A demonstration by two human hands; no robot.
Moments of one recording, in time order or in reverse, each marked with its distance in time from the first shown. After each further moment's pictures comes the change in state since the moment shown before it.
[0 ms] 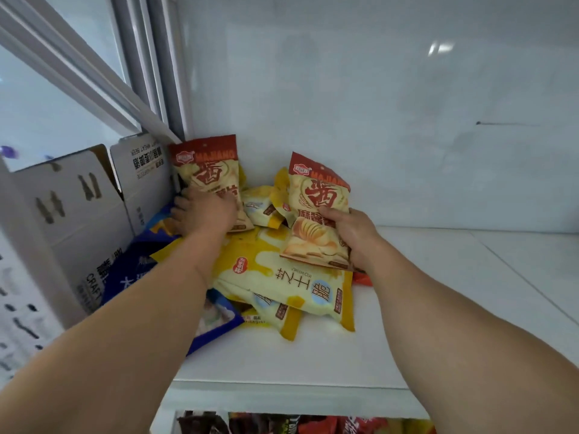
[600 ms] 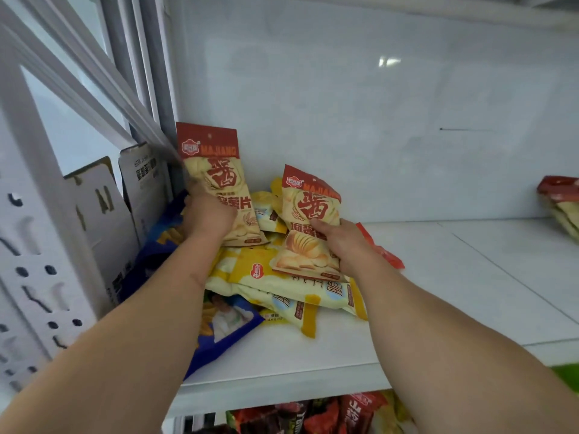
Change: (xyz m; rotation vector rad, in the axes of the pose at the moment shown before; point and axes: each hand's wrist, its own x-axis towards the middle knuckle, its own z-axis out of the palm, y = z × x) left_hand 0.007 -0.007 -0.028 -0.237 -0.136 0.198; right_hand -0.038 0.010 0.036 -0.047 0.163 -0.045
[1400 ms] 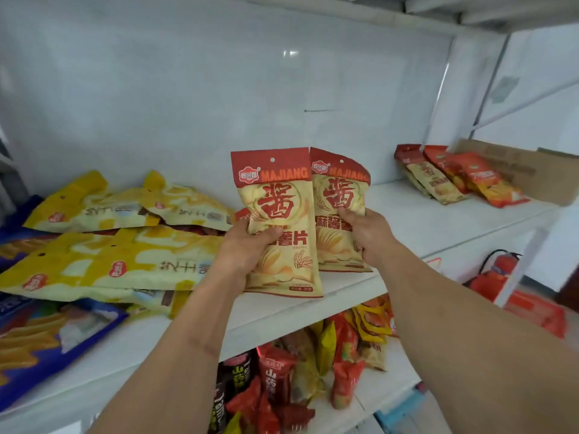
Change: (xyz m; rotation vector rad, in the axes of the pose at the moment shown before) left_hand -0.219 0.074 0.121 -0.683 -0.811 0.052; right_hand -0.085 0.014 -0.245 0.124 0.376 -0.070
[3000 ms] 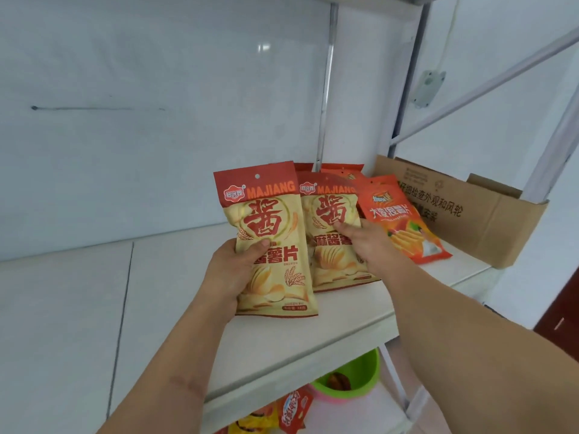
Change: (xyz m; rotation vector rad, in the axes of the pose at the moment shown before) left_hand 0.230 -0.069 0.478 -0.030 0.036 -0.068; right_hand 0.390 -0.008 -0.409 -0.209 -0.036 -0.002
